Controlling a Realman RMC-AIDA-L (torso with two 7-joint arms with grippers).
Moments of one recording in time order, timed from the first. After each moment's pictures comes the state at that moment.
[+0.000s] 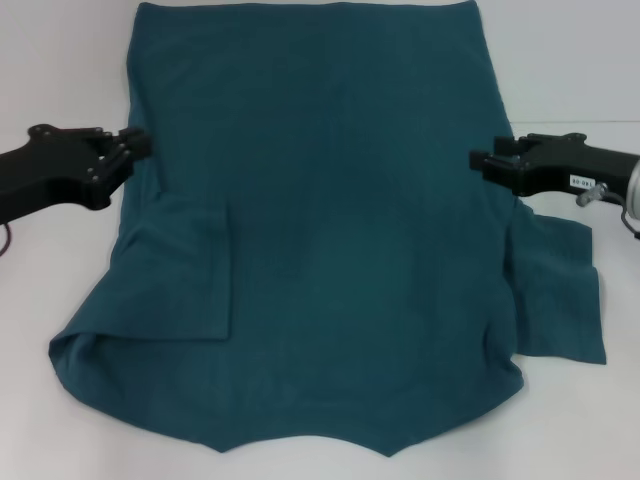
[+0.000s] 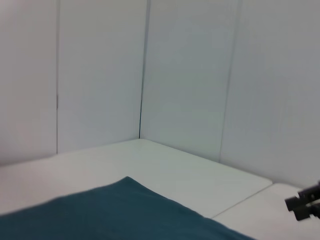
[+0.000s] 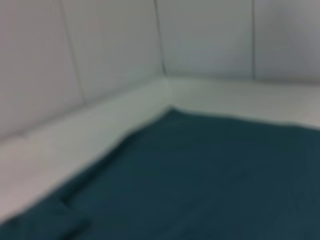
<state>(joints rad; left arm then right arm) -0.39 -2.15 0.67 1.11 1.84 1.42 -1.58 0.50 2.09 -1.01 -0.88 -1.84 -0.96 1.70</state>
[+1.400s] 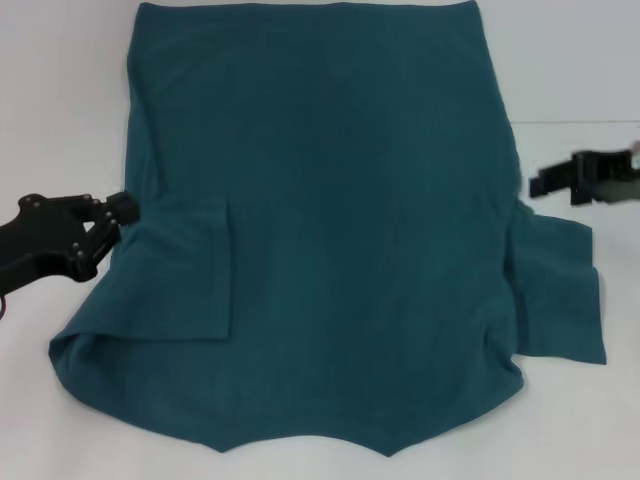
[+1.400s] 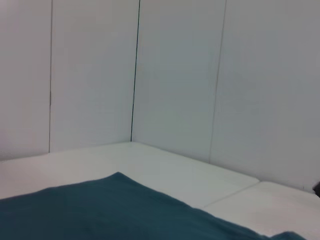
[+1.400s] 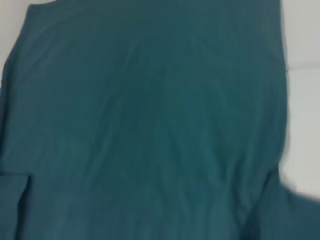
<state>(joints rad) -0.35 -2.09 0.60 0.77 1.76 1.49 -1.25 0.63 2.10 -0.92 -1.32 -2.62 -1.43 2.92</state>
